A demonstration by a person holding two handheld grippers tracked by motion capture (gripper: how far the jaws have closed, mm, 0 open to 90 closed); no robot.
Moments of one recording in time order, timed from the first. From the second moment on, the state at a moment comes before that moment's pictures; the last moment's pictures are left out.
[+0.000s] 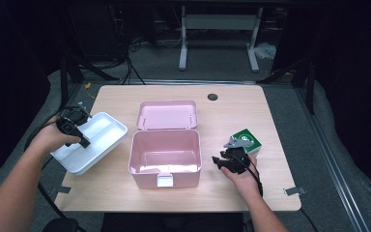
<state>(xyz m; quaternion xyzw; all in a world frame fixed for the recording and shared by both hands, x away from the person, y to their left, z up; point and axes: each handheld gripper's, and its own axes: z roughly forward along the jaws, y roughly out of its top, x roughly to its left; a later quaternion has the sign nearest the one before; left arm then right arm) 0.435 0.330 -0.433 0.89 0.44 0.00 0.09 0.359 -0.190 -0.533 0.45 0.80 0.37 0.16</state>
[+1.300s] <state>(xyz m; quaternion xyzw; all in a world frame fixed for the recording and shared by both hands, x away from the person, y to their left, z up) 0.416 0.314 -0.526 0.88 0.46 0.02 0.10 0.356 -0.188 -0.526 0.44 0.80 0.38 0.17</state>
